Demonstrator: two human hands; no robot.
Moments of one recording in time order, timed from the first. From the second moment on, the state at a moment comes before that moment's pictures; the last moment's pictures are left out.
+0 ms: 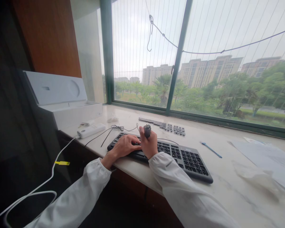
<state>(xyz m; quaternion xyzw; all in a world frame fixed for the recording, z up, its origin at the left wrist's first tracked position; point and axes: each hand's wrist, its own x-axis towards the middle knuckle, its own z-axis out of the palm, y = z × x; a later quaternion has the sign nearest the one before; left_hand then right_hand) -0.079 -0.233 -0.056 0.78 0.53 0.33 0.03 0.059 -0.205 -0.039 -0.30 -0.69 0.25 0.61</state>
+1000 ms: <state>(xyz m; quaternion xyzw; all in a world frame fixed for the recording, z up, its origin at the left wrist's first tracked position) -0.074 -0.241 -0.058 0.71 0.54 0.45 0.01 0.100 -0.161 -0.035 -0.33 -0.87 0.20 0.29</state>
